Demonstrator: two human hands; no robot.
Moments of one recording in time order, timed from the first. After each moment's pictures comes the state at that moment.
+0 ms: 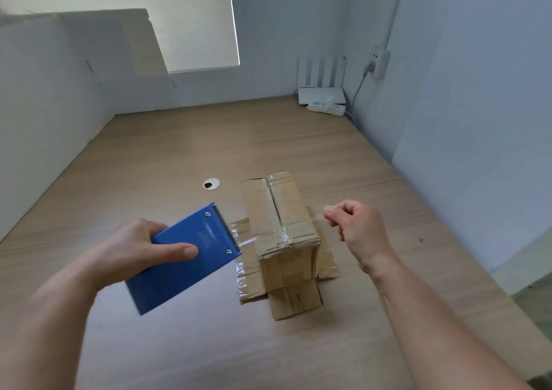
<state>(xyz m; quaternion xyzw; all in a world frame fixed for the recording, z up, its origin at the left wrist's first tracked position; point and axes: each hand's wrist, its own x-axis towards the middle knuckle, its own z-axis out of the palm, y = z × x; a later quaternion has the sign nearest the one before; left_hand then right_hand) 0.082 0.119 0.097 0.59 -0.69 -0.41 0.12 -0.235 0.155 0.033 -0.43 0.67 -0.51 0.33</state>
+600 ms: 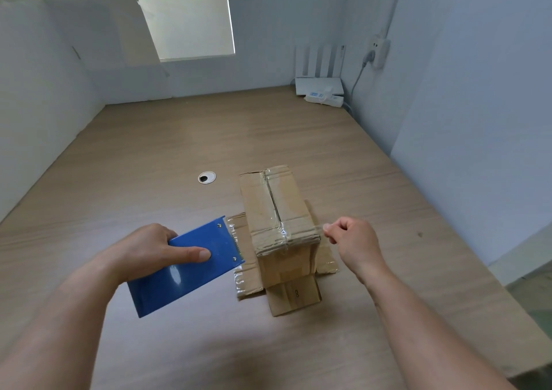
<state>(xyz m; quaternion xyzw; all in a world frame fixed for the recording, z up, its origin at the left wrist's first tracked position) 0.072 0.099 0.071 0.64 -0.67 -0.39 -0.02 -0.242 0.154 -0.007 -0.44 0.76 -0.40 0.28</state>
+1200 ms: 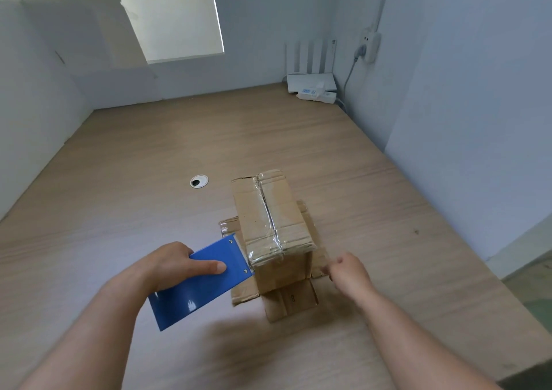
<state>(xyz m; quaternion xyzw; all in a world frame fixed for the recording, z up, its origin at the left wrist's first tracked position) 0.038 0.081 0.028 0.66 -0.63 -0.38 -0.10 -0.250 0.161 -0.075 -0.32 0.83 -0.24 0.39</state>
